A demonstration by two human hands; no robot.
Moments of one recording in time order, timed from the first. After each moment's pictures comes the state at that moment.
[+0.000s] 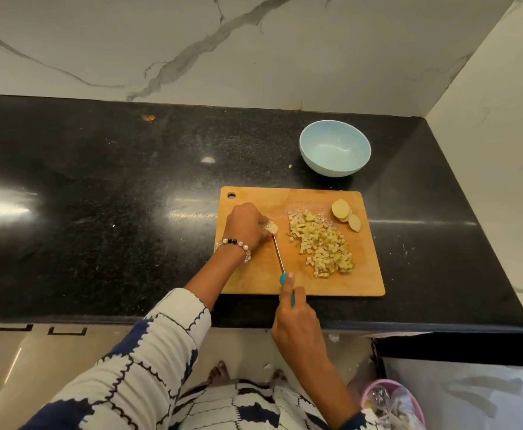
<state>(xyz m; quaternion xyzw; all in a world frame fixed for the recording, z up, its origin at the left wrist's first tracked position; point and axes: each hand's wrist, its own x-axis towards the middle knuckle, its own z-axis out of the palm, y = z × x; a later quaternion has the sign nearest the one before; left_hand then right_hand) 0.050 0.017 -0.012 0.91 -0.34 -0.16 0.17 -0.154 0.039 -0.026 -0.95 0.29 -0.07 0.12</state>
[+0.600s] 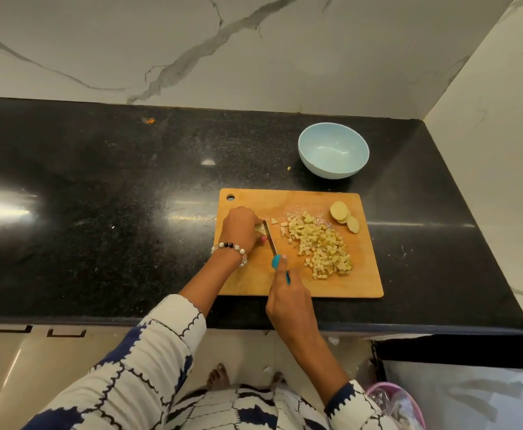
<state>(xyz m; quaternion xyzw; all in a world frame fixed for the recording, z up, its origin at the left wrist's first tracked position) 0.049 0.023 -0.009 0.92 -0.35 -0.16 0.13 -0.124 0.023 -0.023 -0.92 0.32 -0.08 0.20</state>
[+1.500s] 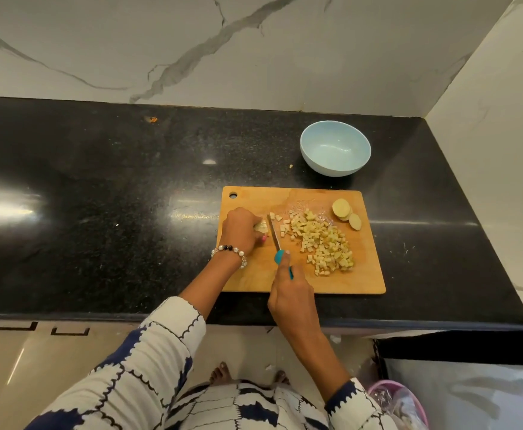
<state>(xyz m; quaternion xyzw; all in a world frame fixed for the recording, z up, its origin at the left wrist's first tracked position) 0.043 0.034 -0.006 0.91 -0.33 -0.17 0.17 -0.123 0.027 -0.023 -0.92 0.31 -0.11 0.20</state>
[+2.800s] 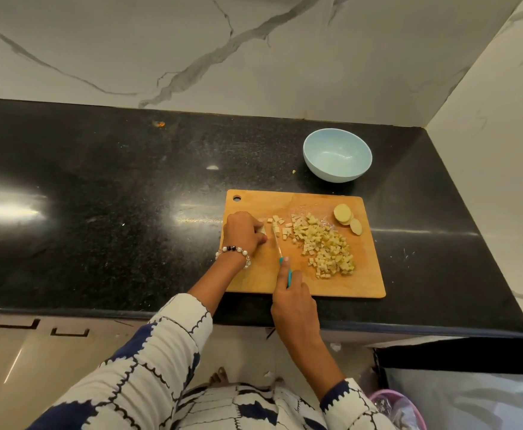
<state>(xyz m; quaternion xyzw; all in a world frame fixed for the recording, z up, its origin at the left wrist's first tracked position) 0.038 0.039 -0.007 0.91 -0.27 -0.16 0.26 -0.131 0.033 -0.022 -0.94 0.32 -0.02 0.11</state>
